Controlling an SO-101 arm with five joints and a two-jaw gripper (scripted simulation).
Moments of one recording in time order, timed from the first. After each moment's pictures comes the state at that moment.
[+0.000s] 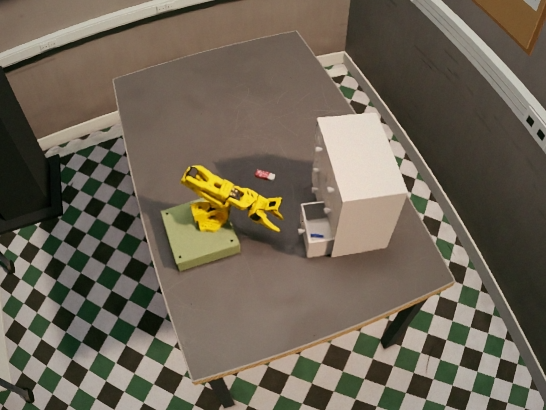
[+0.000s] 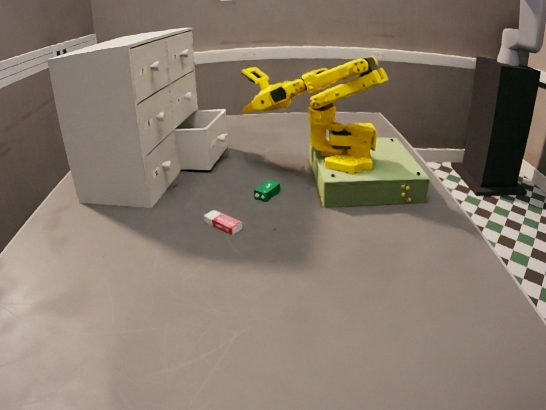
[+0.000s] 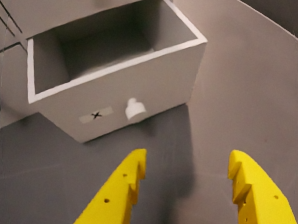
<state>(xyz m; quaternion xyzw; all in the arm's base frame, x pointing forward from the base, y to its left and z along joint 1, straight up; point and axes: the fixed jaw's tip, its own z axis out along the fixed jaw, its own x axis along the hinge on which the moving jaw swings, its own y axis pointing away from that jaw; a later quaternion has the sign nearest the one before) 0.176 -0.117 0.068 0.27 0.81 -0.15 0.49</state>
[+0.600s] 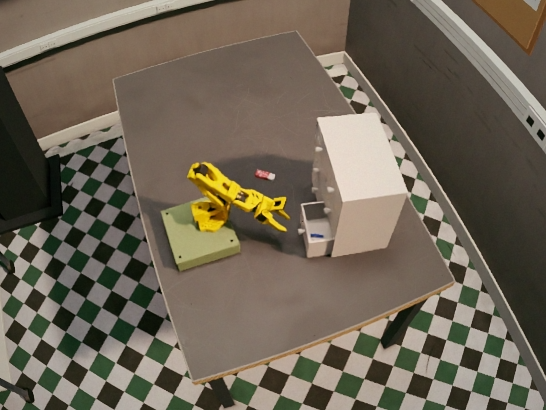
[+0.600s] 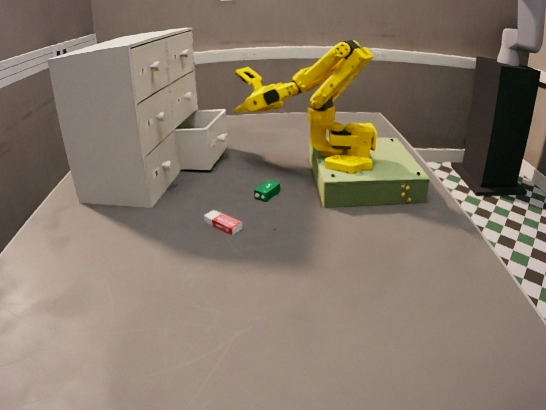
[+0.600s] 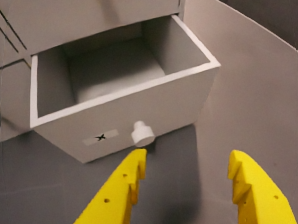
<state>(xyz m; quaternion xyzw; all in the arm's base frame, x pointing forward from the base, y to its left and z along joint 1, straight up) 0.194 -0.122 0.069 0.26 0.80 -0.15 0.52</state>
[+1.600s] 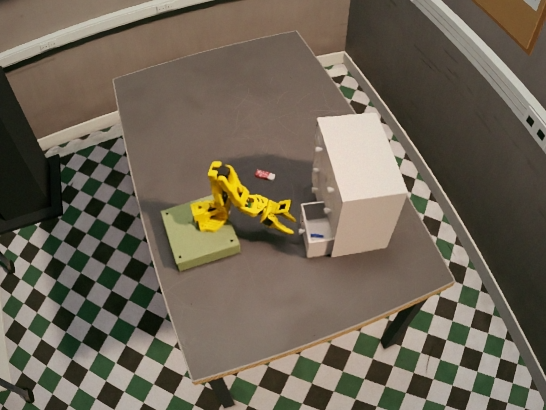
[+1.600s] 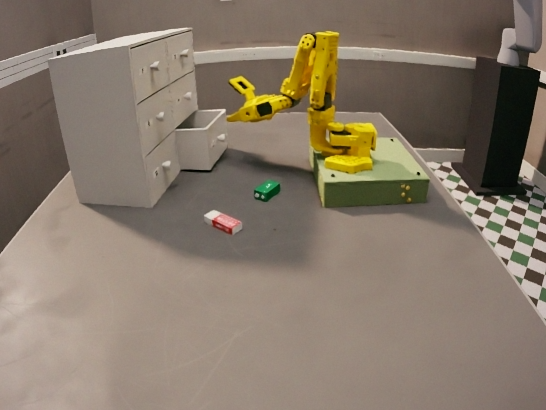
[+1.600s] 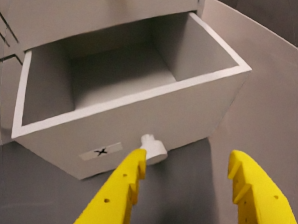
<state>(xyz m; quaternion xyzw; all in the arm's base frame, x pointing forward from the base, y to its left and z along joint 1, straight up) 0.213 -0.124 0.049 0.24 0.79 -0.15 0.54</state>
